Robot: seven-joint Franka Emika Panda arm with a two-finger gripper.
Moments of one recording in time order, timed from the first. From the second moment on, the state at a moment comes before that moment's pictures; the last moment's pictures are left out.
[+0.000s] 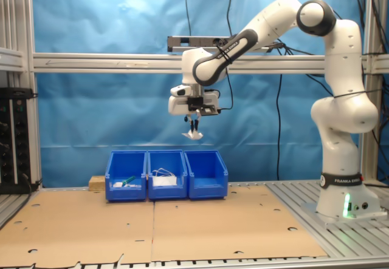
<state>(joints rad) 0.18 0.04 -0.74 -2.16 -0.12 2.23 -1.46</state>
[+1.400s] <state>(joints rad) 0.17 0.04 -0.76 -2.16 -0.13 2.23 -1.47</state>
